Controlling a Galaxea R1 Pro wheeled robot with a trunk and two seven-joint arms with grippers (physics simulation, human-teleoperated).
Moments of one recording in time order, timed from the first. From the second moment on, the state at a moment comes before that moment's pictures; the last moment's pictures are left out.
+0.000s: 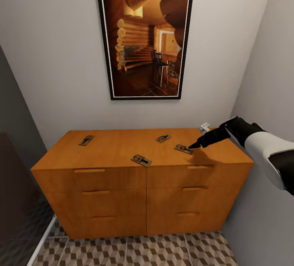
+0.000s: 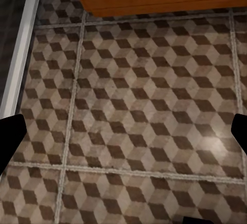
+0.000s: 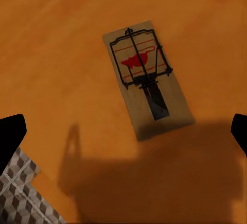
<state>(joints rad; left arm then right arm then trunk) -0.20 0.14 0.05 0.08 -0.01 -0.69 0.07 -1.47 -0.24 0.43 -0.08 0.18 0.39 1.07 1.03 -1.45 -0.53</state>
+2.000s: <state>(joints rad) -0.20 0.14 0.05 0.08 -0.01 -0.69 0.07 -1.47 -0.25 0.43 -0.03 0.18 0.34 1.07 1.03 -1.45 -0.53</state>
